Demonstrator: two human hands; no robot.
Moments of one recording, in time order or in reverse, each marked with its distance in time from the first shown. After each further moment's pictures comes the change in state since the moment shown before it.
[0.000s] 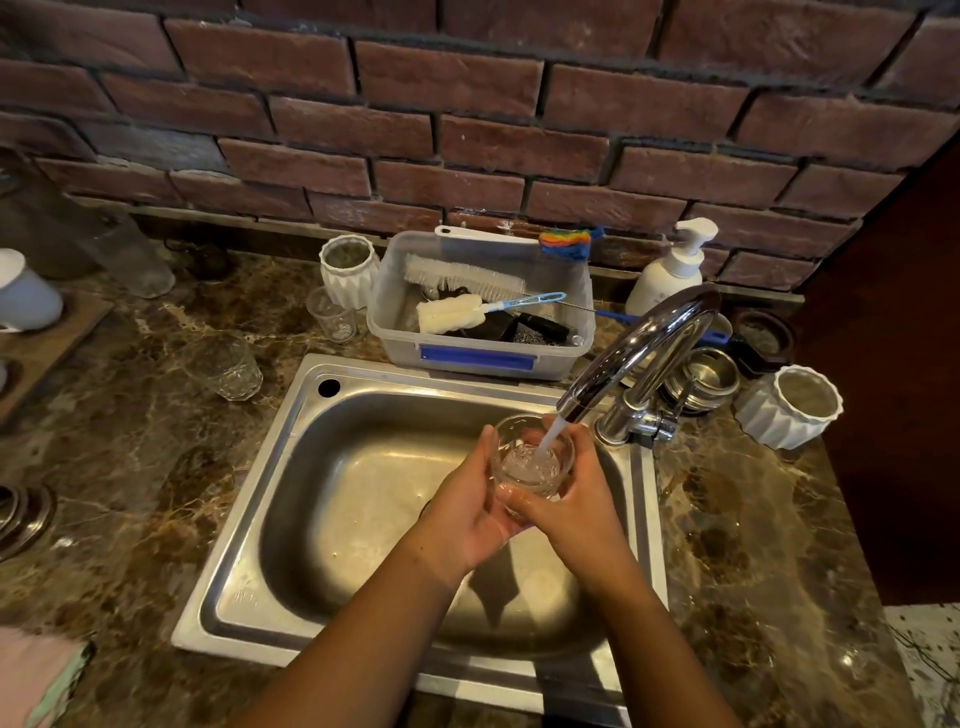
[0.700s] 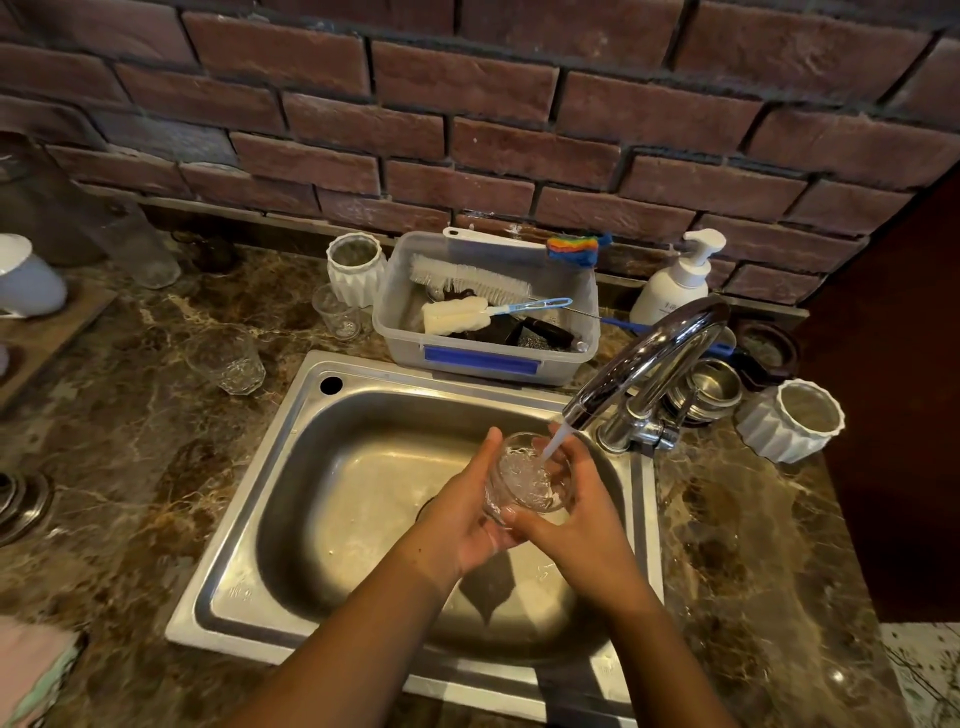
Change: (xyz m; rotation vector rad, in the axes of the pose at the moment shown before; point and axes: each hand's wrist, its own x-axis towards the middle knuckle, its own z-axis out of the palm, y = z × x) left_hand 0.006 -0.001 -0.011 0.053 0.034 -0.017; right_hand -0.006 0.007 -0.008 -0.189 -0.066 -0.044
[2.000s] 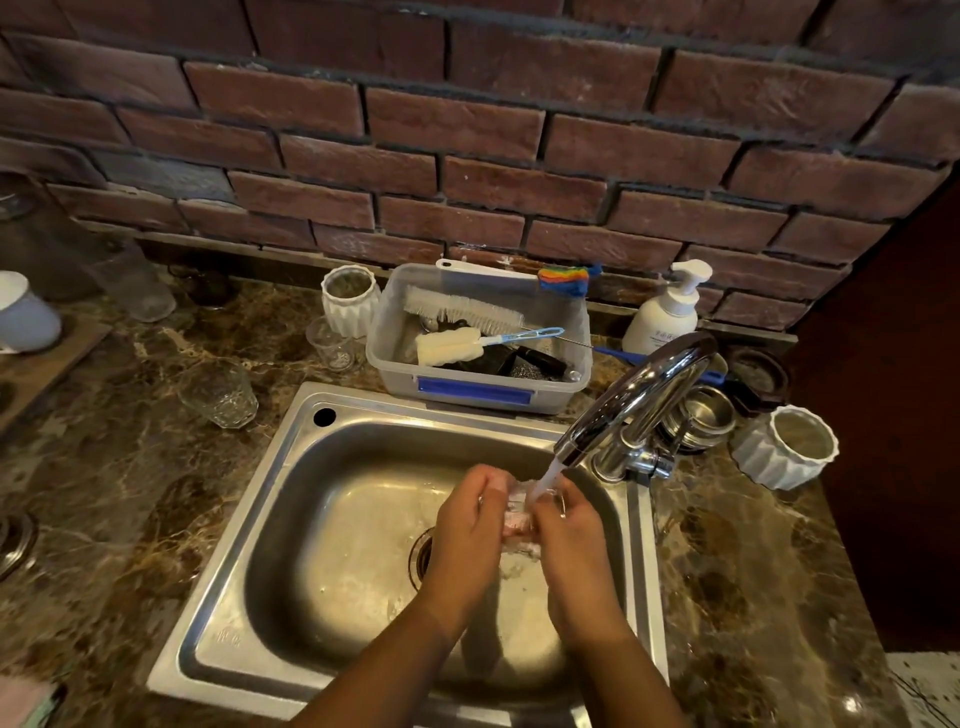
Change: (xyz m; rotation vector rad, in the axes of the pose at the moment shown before) left_hand -0.001 -0.014 0.006 0.726 0.180 0.773; right_hand 0.021 -0.001 0.023 0.350 0.198 0.297
